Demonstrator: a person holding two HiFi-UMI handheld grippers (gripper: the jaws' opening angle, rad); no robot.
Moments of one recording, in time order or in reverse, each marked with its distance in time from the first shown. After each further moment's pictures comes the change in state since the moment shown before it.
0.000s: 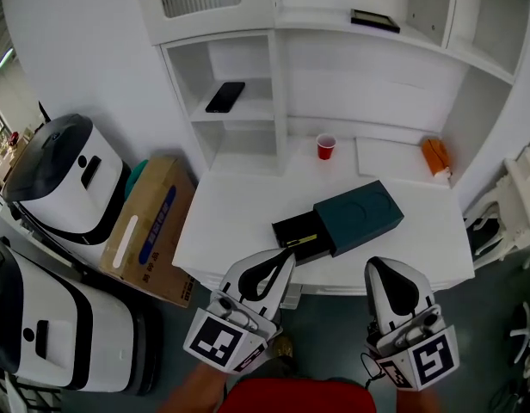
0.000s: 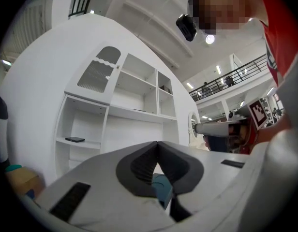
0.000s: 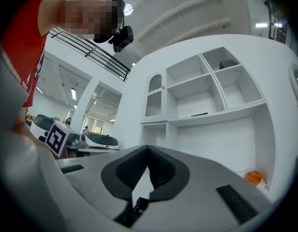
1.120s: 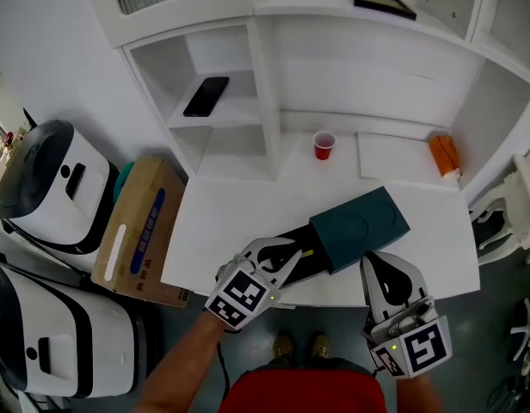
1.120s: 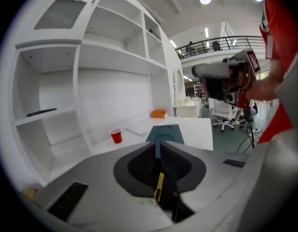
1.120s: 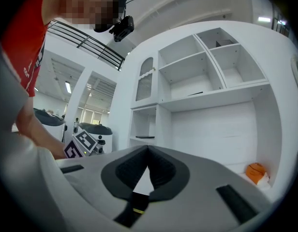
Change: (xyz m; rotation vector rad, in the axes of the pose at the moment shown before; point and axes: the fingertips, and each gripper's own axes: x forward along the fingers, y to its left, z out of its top) left arm 0.094 0.052 -0.169 0.148 0.548 -0.261; right arm 0.067 -0.065 -0.068 0.024 0.125 -0.016
